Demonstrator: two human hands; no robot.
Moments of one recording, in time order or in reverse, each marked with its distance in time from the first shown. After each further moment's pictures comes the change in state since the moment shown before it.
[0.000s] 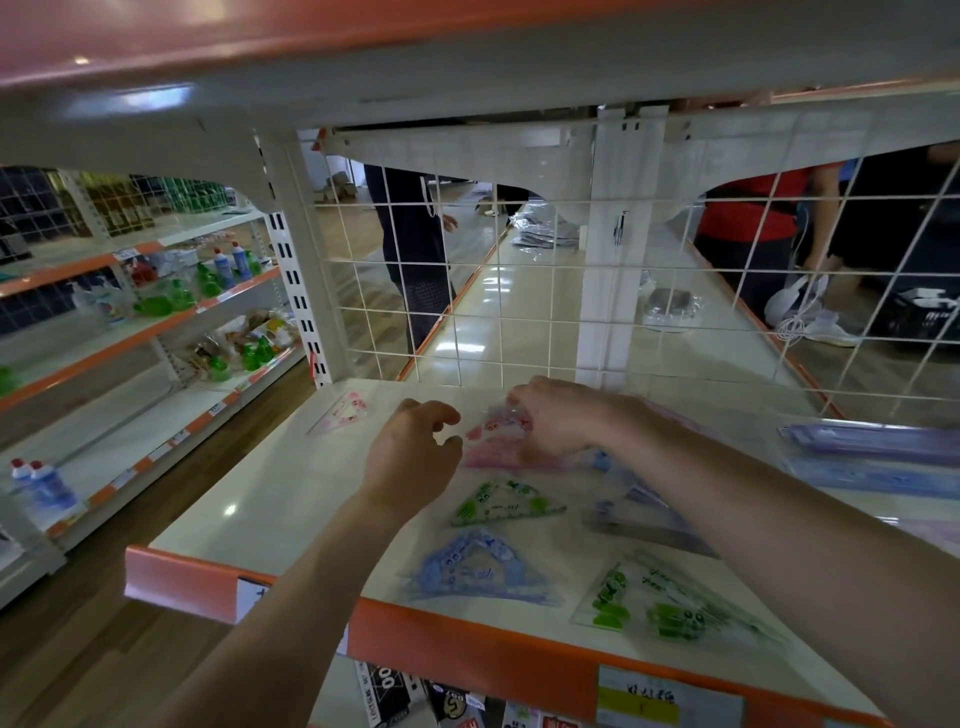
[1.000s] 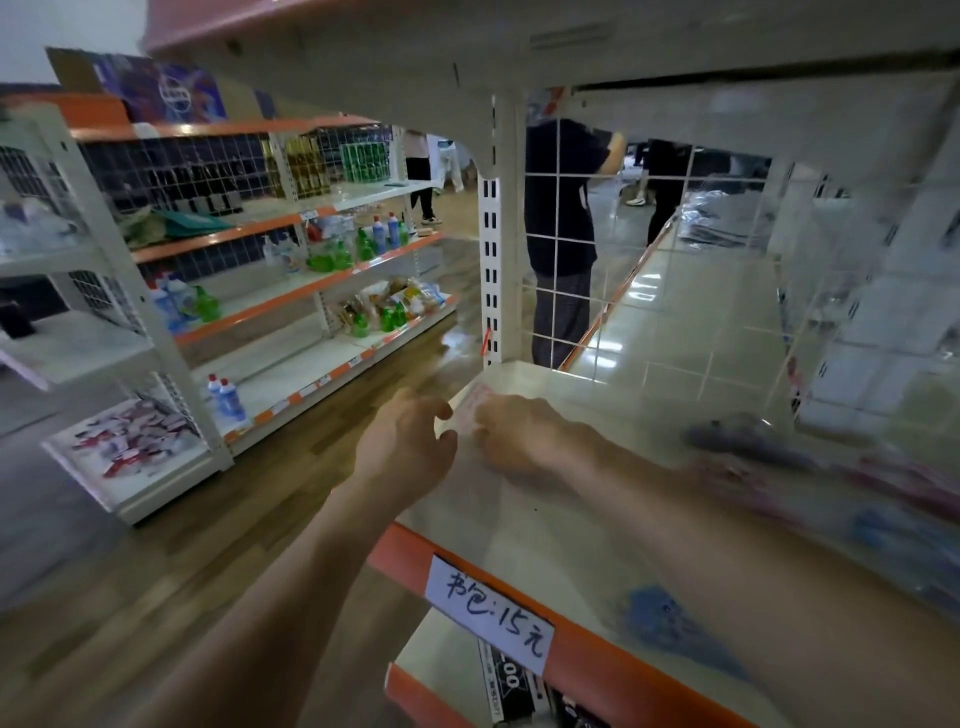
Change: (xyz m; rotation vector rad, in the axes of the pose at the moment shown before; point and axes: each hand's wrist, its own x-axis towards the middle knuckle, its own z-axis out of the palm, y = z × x) left_hand -0.007 -0.131 -0.096 0.309 0.059 -0.280; right_hand 0.119 -0.180 0.050 0.024 -0.017 -0.210
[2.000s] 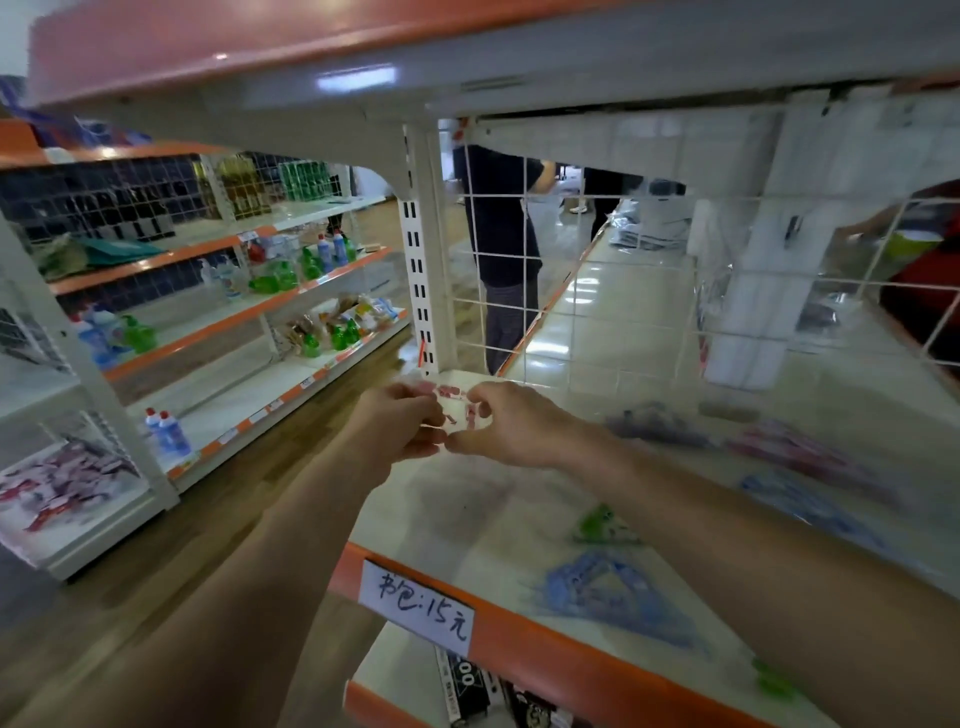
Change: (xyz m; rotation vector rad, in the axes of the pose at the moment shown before) left_hand 0.013 0.054 -0.008 -0.997 -0.259 -0.337; right_hand -0.071 0.040 -0.035 0.399 0.219 -0.057
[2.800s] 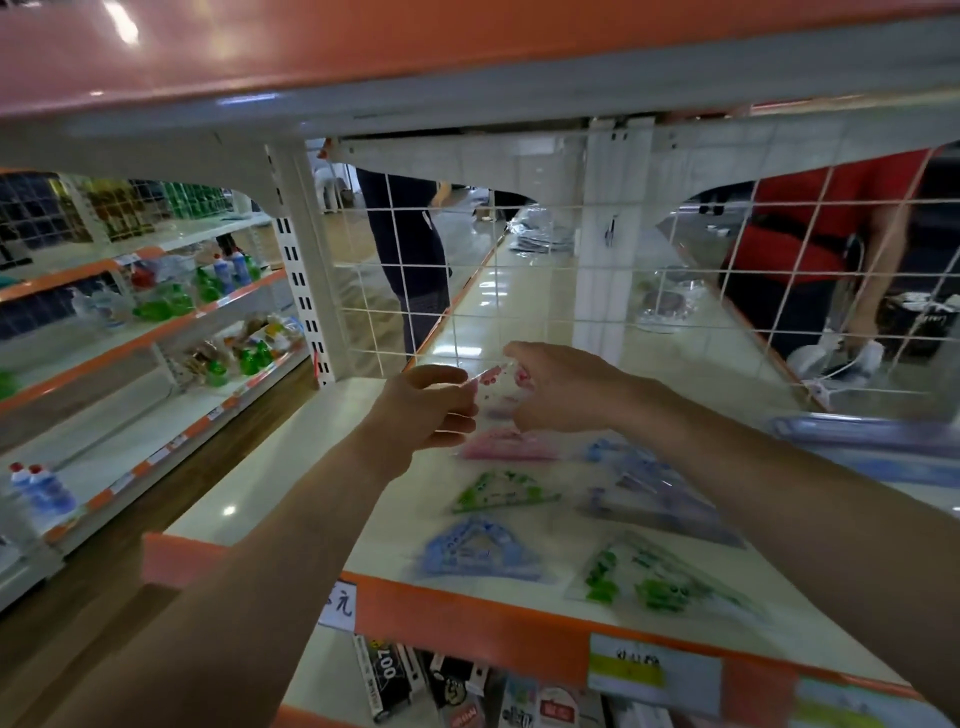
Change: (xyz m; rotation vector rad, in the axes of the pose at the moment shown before) left_hand -0.057 0.027 0.110 -0.003 -0.320 0.138; right_hand -0.102 0.064 -0.098 -0.317 0.023 0.206
